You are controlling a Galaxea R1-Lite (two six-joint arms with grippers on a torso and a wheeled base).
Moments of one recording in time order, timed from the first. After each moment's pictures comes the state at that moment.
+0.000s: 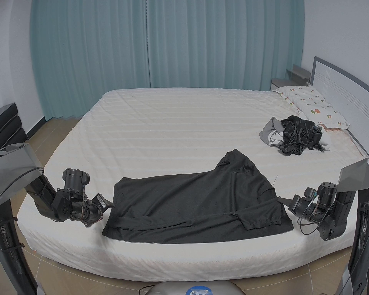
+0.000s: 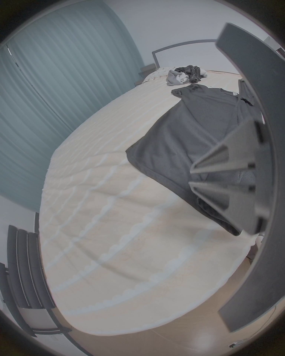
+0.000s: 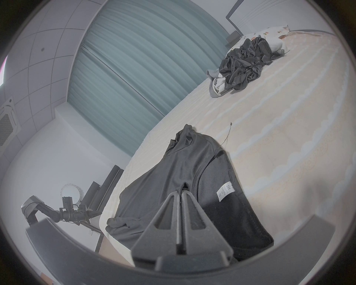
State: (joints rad) left arm -0.06 2.13 -0.75 -0.52 -0.13 -0.81; right arm -0.09 2.41 -0.49 -1.55 0.55 0.58
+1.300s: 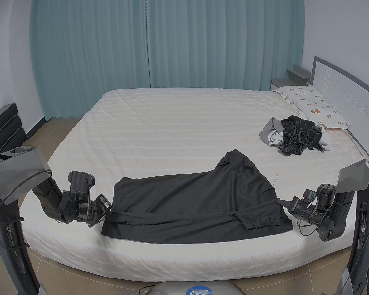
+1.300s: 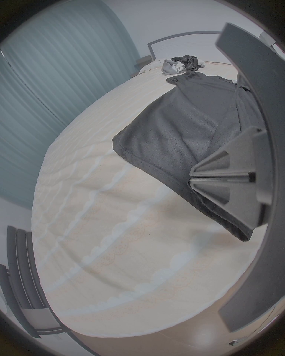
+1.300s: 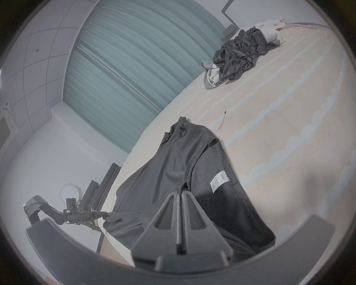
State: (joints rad) left arm -0.07 2.18 -0.78 -0.56 -0.05 -0.84; right arm -0.09 2.42 -0.49 -1.55 0.55 0.58
